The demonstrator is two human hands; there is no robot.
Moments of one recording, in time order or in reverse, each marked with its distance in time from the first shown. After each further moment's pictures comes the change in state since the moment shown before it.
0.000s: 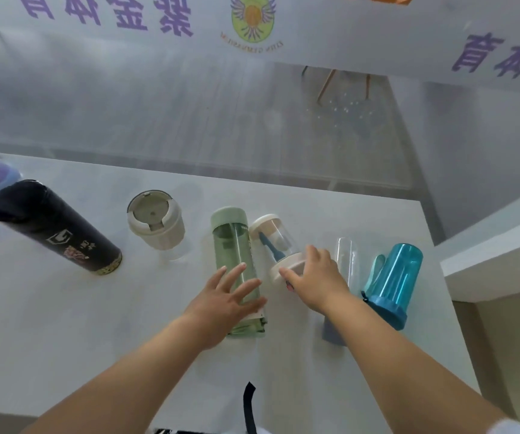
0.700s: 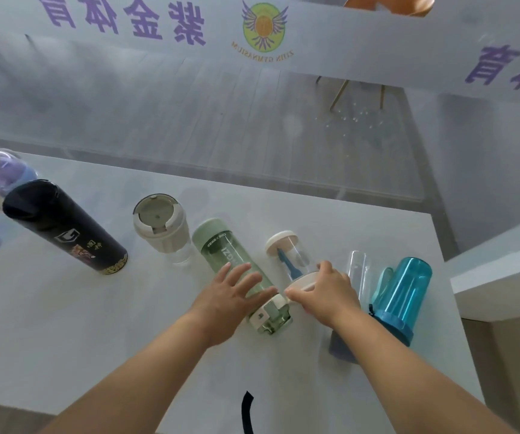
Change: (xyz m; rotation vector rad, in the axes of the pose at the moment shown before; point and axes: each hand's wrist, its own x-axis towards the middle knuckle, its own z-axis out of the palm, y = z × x) left_hand 0.008 0.002 -0.011 0.010 0.200 -0.072; right_hand -0.003 0.015 -0.006 -0.010 -0.041 0.054
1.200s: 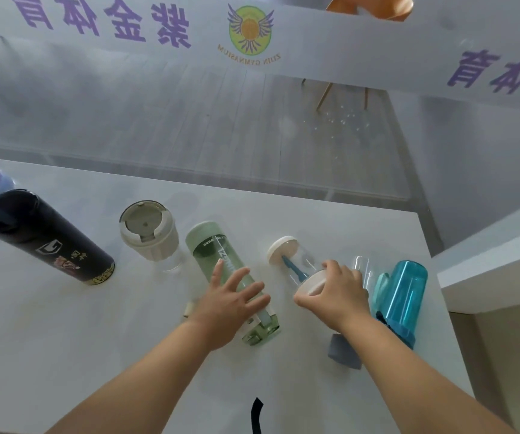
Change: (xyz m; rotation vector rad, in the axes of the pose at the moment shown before) left_hand 0.009 0.005 -0.009 0.104 0.078 0.062; right_hand -0.001 0.017 -0.009 -0.078 0.163 0.012
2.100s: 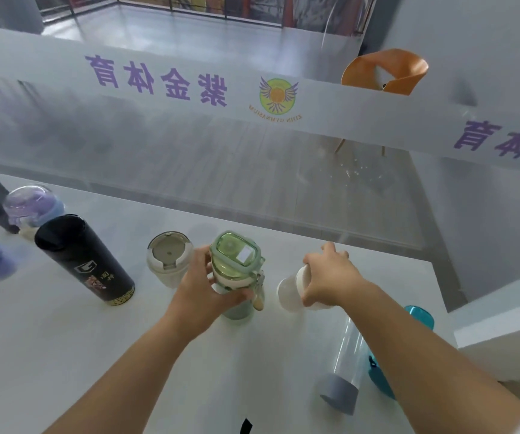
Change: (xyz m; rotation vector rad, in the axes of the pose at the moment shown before) left_hand -0.013 -0.050 -0.048 -1.416 0.642 -0.651; right_hand 0.045 -0.077 -0.075 -0.349 -0.153 -0.284
